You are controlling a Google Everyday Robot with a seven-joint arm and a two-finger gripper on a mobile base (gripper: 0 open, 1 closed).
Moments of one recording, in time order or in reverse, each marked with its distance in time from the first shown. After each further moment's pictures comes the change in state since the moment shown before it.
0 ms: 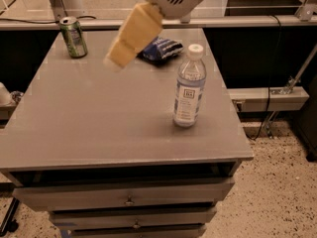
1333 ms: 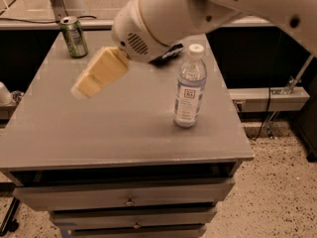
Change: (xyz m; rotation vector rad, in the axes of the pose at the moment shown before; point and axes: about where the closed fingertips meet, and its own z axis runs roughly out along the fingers) arm -0.018 0.039 0.072 -0.078 -0.198 0.012
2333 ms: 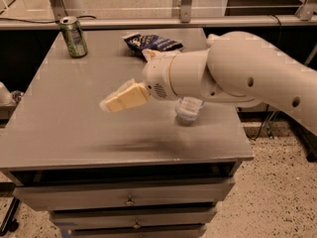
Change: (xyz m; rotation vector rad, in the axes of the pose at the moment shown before) arm 0.075 -0.045 0.033 0.182 -0.243 0.061
